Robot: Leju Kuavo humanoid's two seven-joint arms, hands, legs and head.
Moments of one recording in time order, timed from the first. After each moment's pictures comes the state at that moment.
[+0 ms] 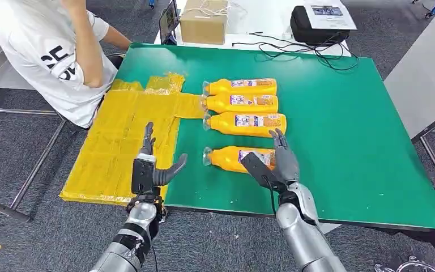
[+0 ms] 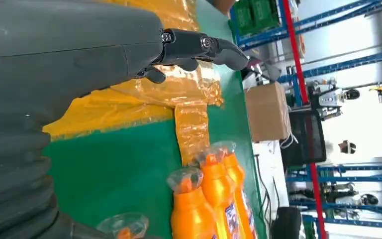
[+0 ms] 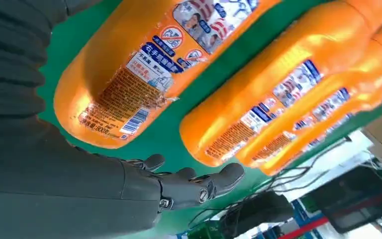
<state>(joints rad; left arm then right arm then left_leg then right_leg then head) -0.35 -0.31 -0.13 -0.79 -0.16 0.43 -0.70 -0.37 0.08 0.23 -0.97 0.92 -0.30 -0.10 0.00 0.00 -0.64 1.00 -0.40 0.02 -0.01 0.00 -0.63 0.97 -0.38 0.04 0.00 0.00</state>
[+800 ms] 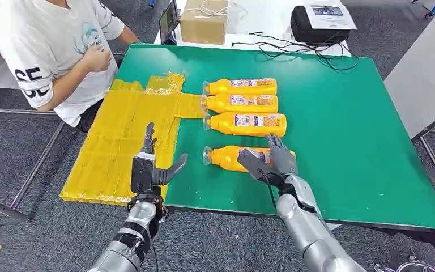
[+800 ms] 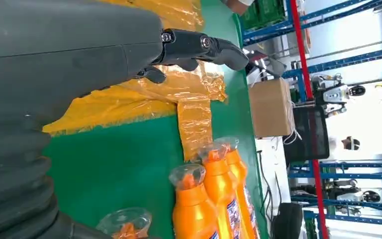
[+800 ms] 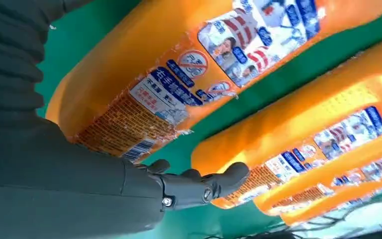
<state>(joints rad) -0.35 -0.31 -0.11 -0.77 -0.14 0.39 -0.69 -0.50 0.07 0.26 -0.75 0.99 -0.21 -0.04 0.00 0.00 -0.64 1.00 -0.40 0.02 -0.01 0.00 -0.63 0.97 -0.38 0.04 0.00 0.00</state>
